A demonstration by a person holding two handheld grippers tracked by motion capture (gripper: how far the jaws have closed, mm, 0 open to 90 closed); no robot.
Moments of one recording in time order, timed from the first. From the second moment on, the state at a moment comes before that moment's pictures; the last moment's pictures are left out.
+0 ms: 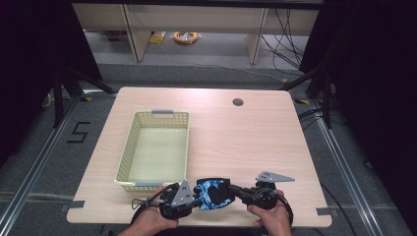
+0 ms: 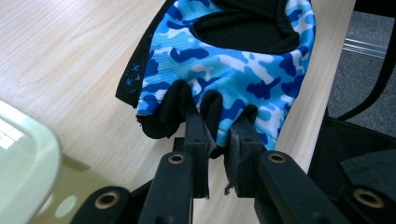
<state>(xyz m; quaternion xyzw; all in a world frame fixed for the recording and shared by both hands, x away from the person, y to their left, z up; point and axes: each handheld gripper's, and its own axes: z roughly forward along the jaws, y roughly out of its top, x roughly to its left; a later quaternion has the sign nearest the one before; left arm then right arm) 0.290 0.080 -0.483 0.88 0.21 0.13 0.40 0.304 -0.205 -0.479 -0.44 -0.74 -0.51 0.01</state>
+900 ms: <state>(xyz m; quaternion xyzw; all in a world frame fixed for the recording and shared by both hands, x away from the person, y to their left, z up) 0.297 0.111 -0.413 0.87 0.20 0.17 0.41 0.311 -0.179 -0.409 -0.38 -0.75 -0.53 -0.03</state>
